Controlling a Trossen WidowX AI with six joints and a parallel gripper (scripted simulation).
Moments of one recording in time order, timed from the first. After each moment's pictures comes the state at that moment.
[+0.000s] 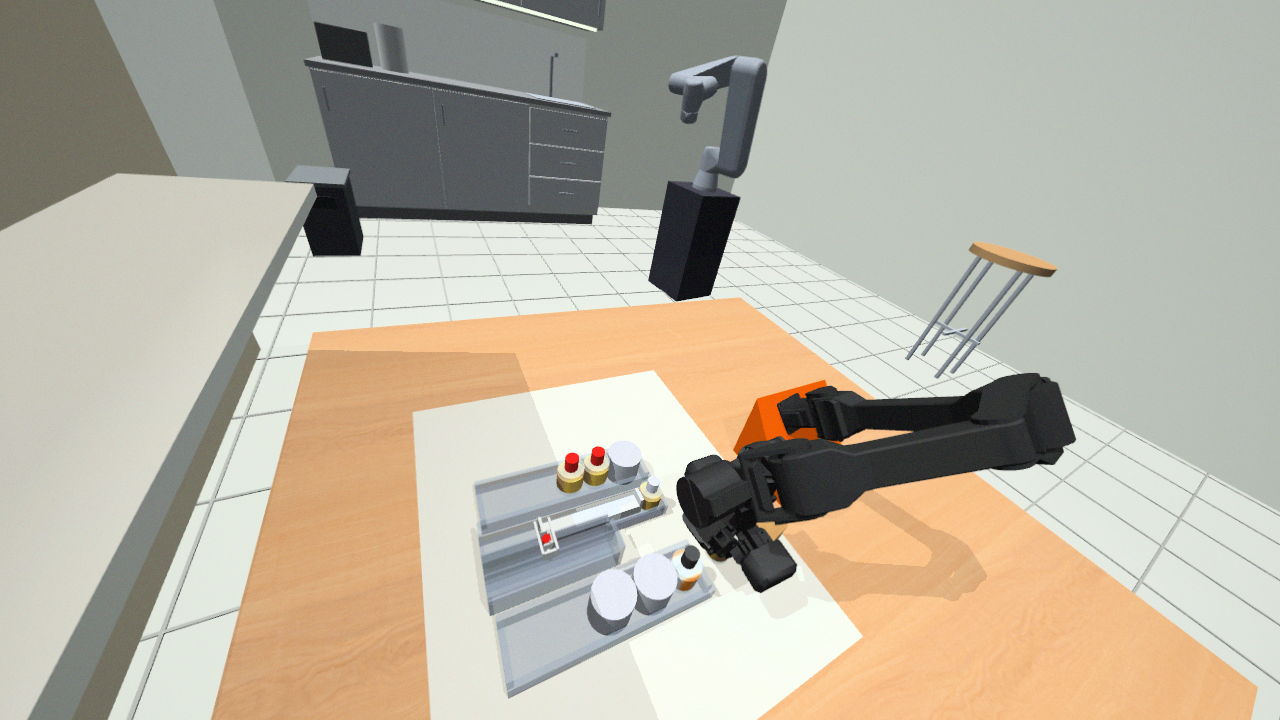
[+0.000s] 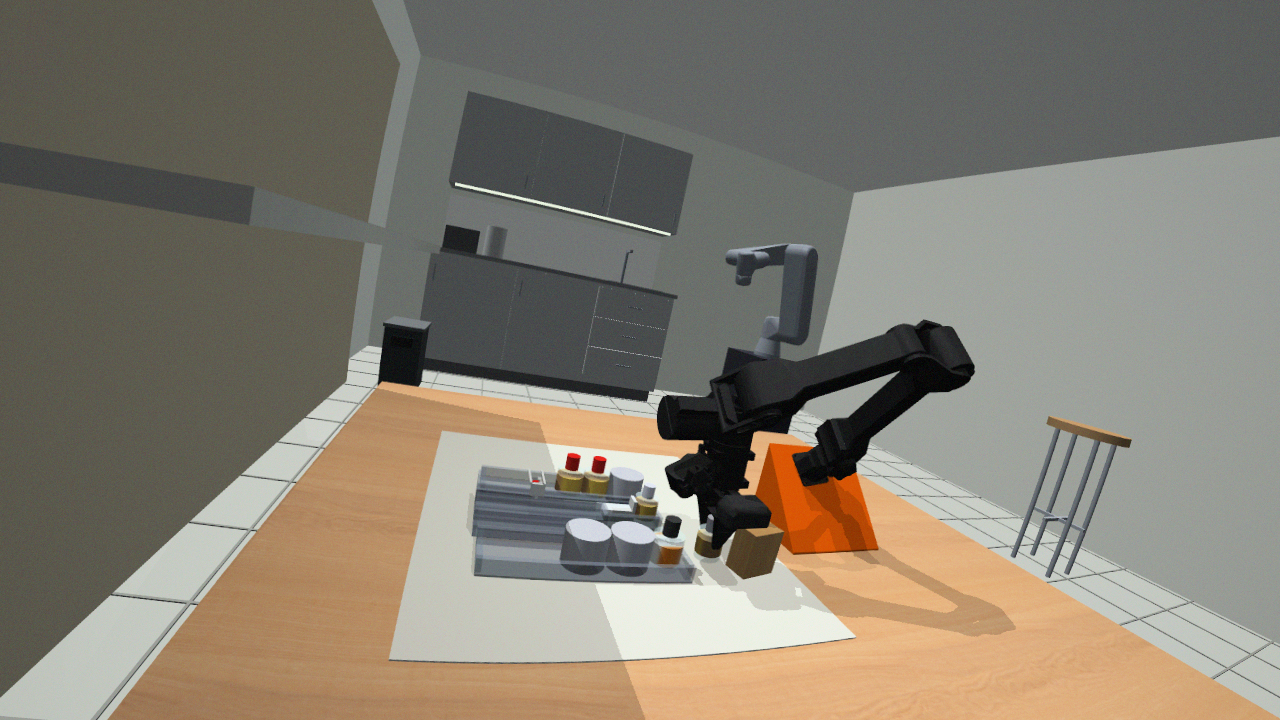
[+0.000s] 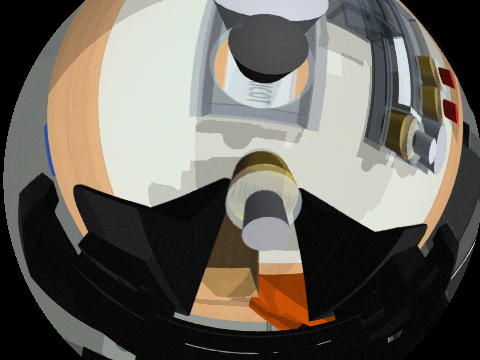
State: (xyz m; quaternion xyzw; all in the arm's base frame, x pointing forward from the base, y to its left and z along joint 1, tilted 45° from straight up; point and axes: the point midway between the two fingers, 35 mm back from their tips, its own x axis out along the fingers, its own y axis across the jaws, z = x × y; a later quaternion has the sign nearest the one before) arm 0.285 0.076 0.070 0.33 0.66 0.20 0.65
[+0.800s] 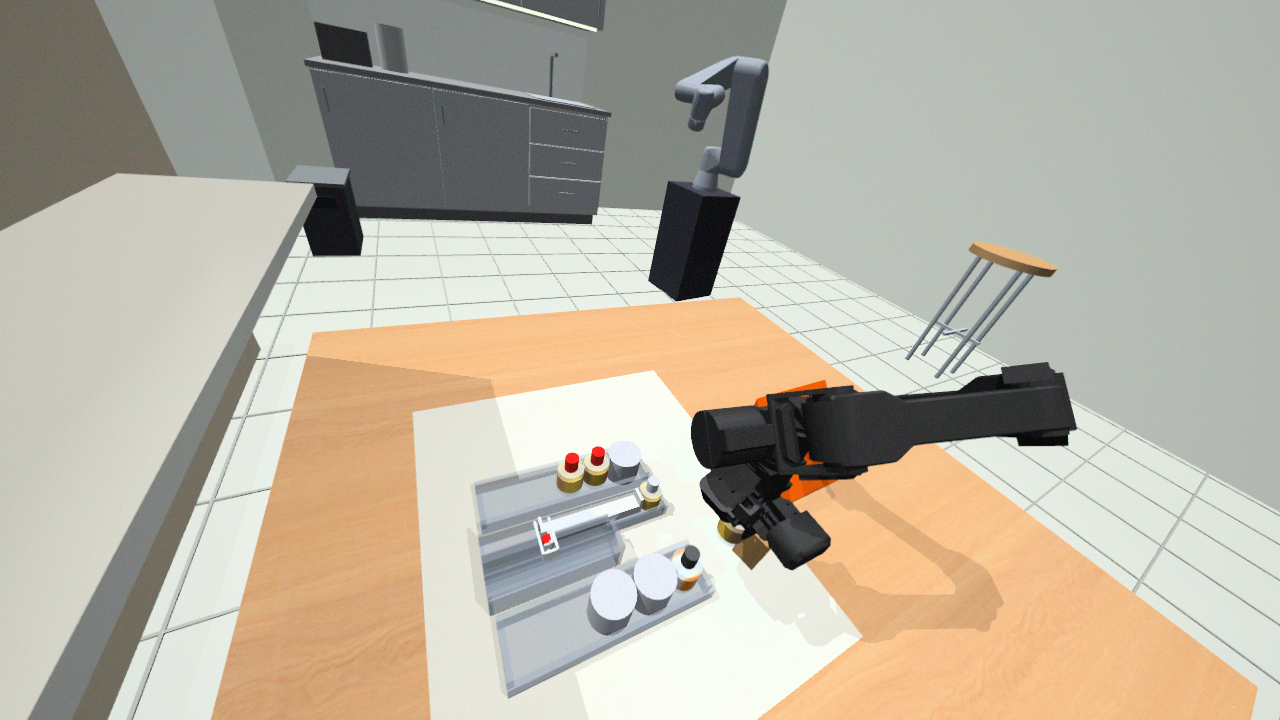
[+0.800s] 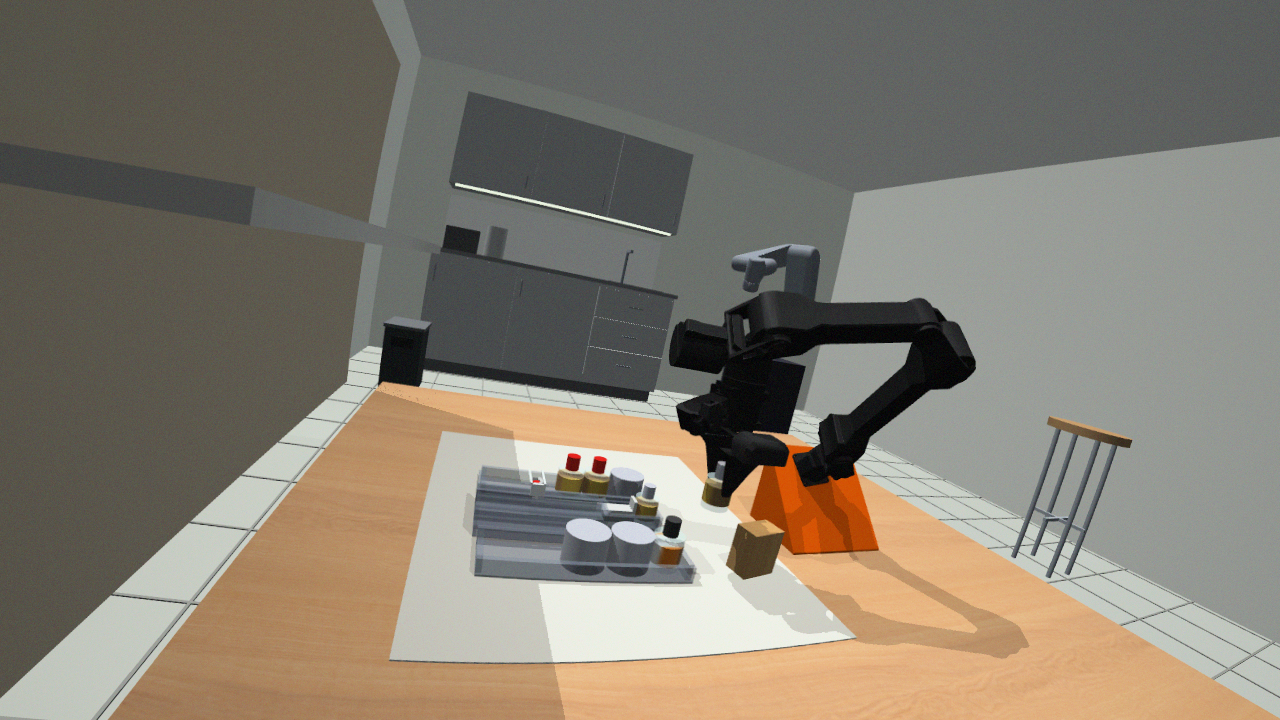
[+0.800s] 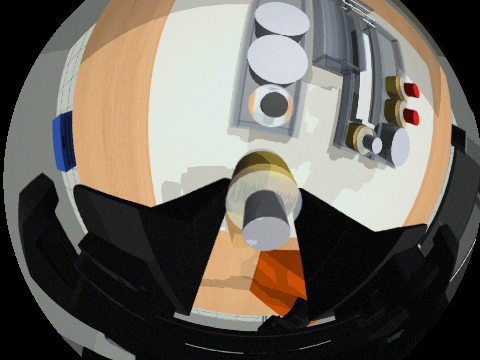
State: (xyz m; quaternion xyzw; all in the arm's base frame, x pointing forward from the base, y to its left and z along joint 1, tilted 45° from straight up) arm 0.291 0.022 0.140 0.33 0.63 0.21 0.67
